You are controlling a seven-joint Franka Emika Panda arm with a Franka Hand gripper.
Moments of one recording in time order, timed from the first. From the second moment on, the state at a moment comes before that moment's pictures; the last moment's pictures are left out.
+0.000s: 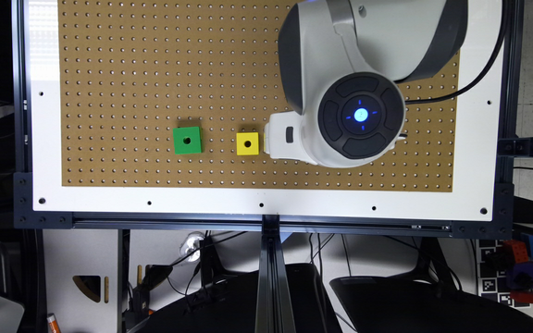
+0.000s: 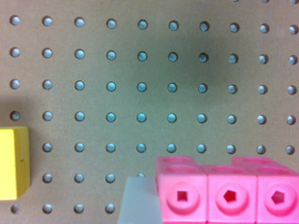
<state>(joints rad) -0.06 0.38 0.24 -2.01 -0.06 2.42 0.96</state>
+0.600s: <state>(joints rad) -0.06 0.23 0.25 -2.00 -0.06 2.29 0.98</state>
